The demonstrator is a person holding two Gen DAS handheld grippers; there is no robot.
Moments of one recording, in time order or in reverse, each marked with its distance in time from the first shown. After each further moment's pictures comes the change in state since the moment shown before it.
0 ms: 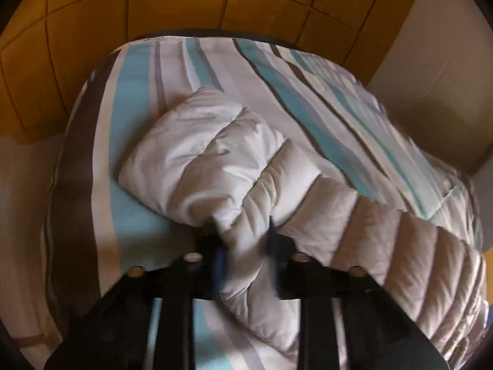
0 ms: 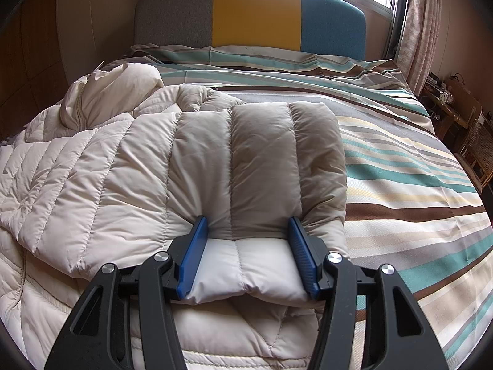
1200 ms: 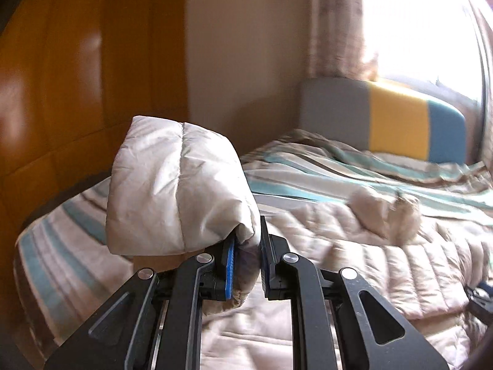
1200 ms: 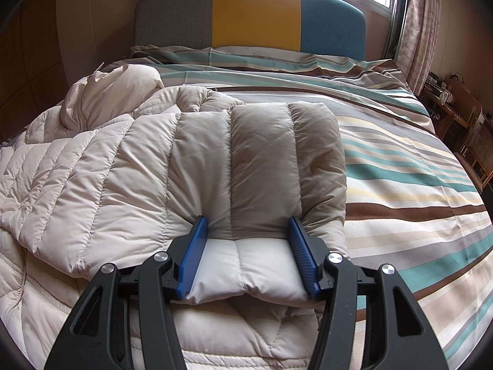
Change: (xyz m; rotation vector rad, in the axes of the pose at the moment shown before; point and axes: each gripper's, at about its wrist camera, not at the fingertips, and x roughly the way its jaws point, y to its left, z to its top) left arm -0.185 -0.188 -0.154 0.775 -0.403 -0.491; right arm 0.001 -0.001 0.000 -0.001 -0.002 0.002
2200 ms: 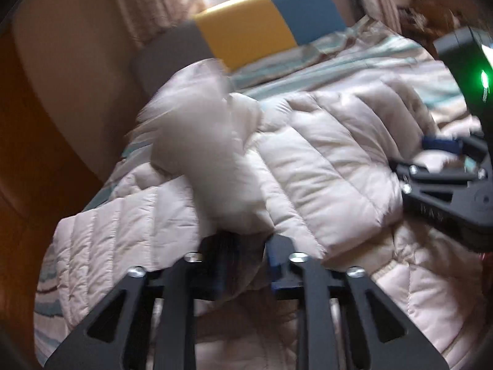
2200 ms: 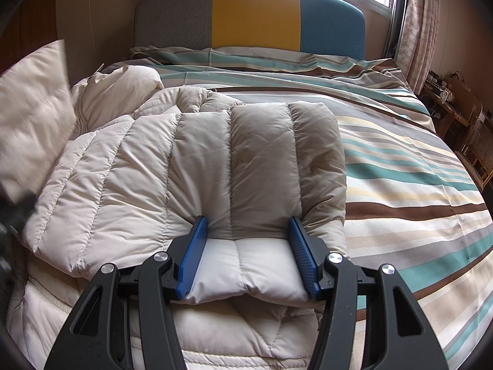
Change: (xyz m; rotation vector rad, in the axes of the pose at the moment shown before) left arm 0.010 -0.218 -0.083 0.622 0.182 -0.305; right arm 0.000 -0.001 -0.001 0.000 -0.002 0.003
